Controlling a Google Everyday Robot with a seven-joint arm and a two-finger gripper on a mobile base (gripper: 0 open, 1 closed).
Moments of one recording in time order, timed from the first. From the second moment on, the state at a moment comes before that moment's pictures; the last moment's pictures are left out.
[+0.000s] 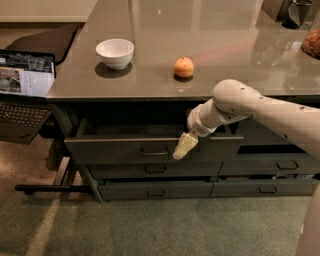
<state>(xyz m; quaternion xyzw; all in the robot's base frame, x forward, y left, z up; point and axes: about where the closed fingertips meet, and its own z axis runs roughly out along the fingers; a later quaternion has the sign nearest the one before) 0.645 -0.086 0.664 -0.59 0.75 0.11 0.28</state>
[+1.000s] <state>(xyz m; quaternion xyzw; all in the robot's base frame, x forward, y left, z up) 0.572 -0.113 0.662 -0.60 0.77 0.12 0.19</state>
